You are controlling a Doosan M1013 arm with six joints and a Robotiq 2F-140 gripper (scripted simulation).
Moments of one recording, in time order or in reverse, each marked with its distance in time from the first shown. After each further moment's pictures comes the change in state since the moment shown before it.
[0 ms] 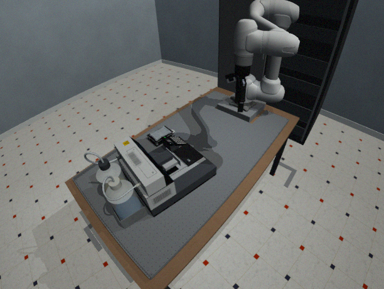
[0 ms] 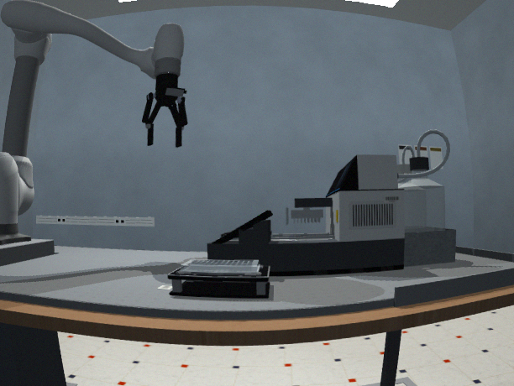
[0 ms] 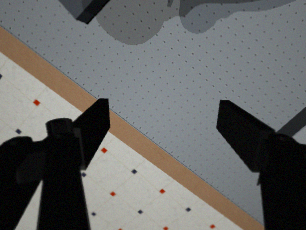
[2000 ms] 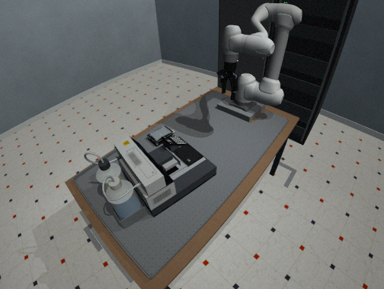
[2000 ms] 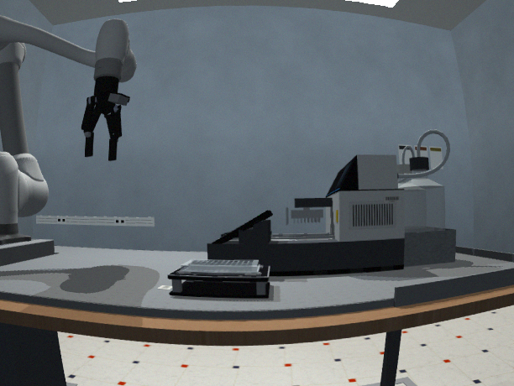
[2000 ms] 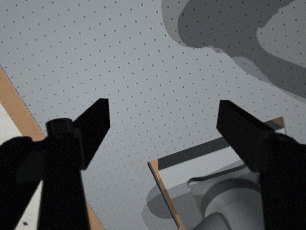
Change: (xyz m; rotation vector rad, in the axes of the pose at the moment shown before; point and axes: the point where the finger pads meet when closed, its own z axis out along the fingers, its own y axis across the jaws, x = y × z) arm 0.030 0.231 0.052 -0.017 -0.004 -0.500
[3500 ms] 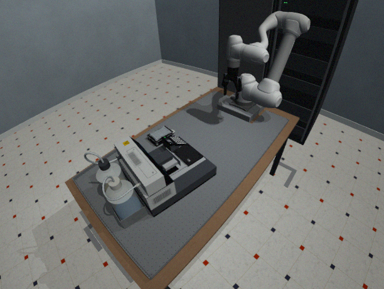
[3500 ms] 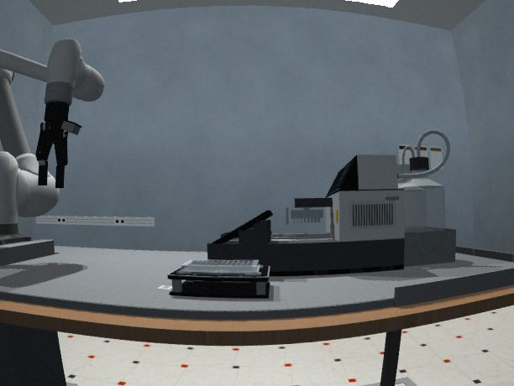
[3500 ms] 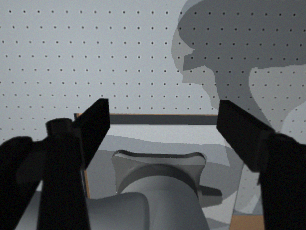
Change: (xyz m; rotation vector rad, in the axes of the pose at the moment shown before) arm -0.107 0.108 0.080 -0.005 -0.012 -0.389
